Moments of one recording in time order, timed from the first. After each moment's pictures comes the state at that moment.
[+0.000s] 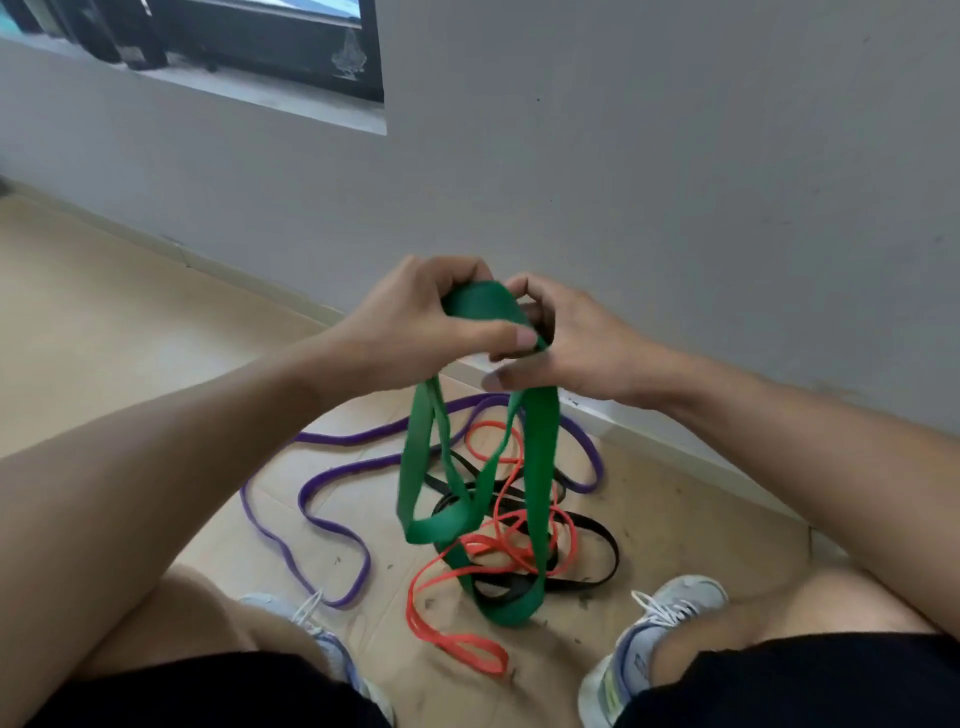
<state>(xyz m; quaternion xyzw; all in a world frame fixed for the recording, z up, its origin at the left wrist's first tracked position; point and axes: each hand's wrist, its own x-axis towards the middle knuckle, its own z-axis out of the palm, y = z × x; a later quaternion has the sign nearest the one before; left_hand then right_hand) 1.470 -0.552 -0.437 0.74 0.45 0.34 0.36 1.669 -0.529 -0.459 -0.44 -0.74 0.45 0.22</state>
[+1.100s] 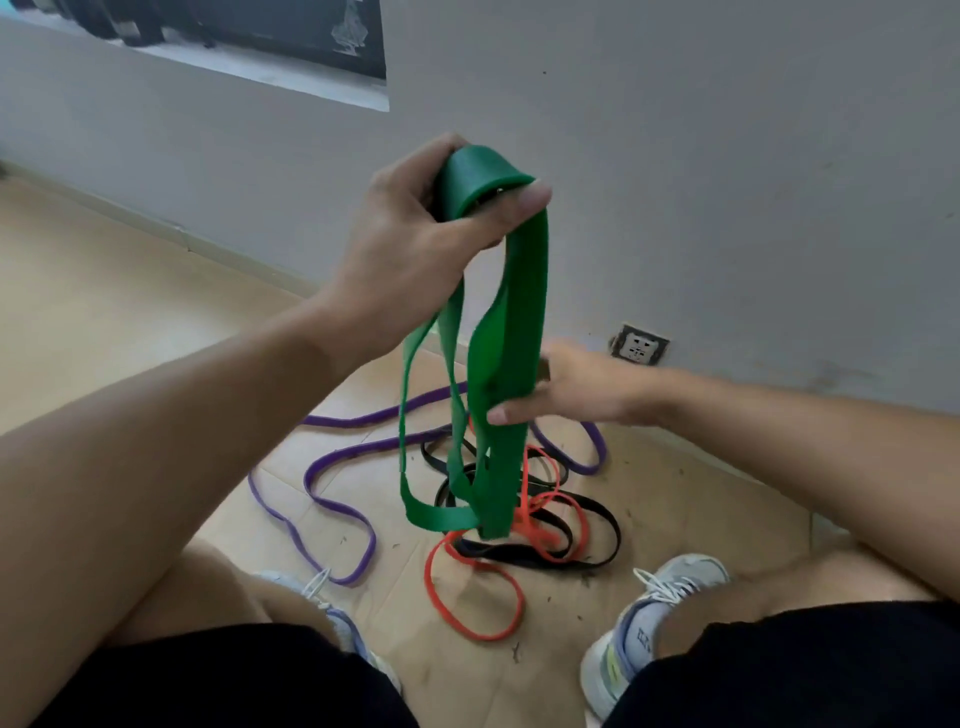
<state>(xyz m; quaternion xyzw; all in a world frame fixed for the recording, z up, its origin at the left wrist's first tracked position) 1.483 -0.560 -0.415 0.63 0.40 0.55 0.38 1.668 -0.543 -0.494 -0.47 -0.75 0.46 0.07</state>
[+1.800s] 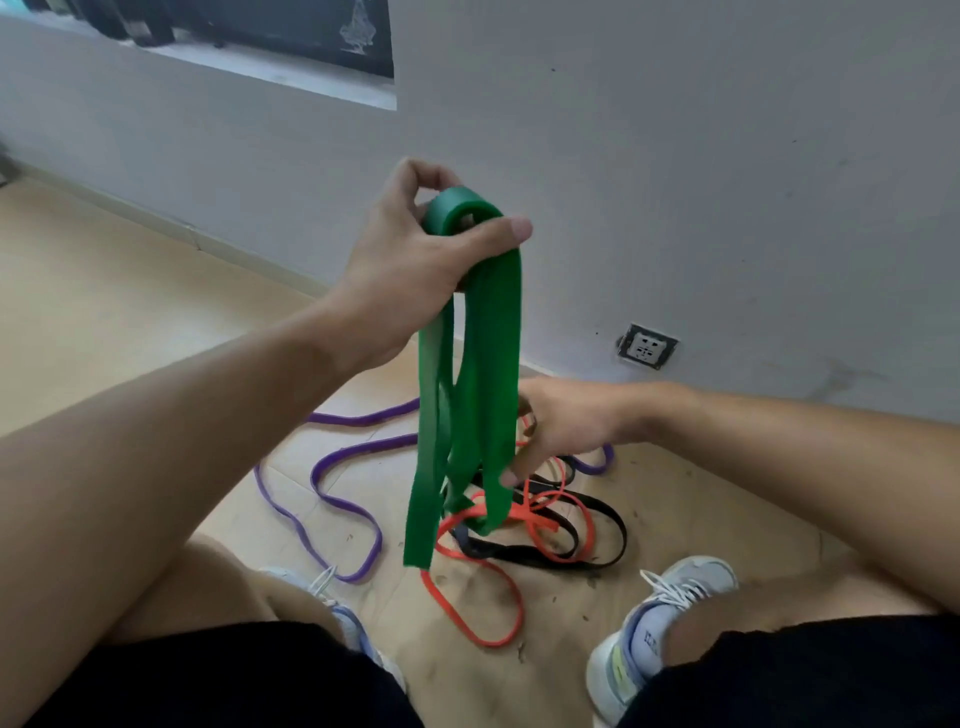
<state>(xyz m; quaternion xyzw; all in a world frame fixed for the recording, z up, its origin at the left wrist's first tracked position) 1.475 -0.552 -0.430 0.55 0.45 0.54 0.46 1.659 -0.541 -0.526 -0.41 -0.79 0.46 -0.04</state>
